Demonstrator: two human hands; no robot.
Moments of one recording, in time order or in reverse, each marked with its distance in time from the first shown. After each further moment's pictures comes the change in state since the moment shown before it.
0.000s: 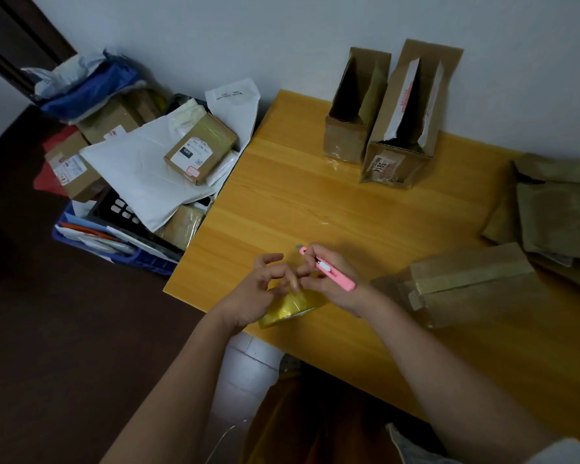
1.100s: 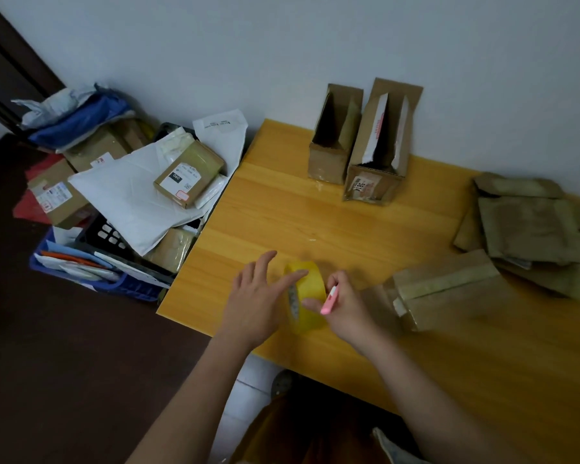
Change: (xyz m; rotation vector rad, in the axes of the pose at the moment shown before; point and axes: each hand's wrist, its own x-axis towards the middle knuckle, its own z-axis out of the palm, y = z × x) left_hand -0.007 0.002 0.010 0.986 0.299 0.313; right_hand -0.034 0.015 0.013 -0.195 0.436 0.130
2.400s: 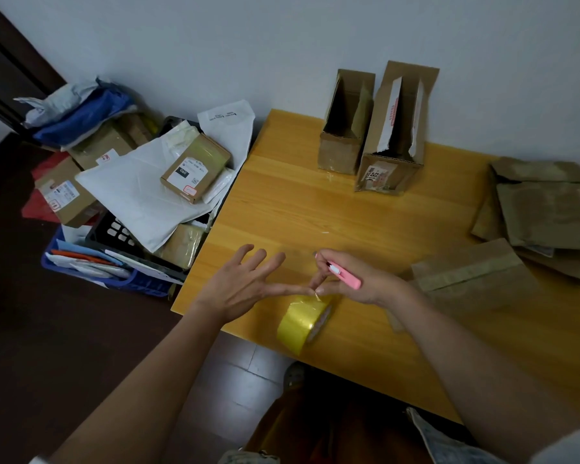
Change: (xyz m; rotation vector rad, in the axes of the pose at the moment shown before) left_hand 0.014 -0.073 -0.022 0.637 0.047 0.671; right_hand 0.041 -0.037 -0.022 -0.038 -0.593 -0.131
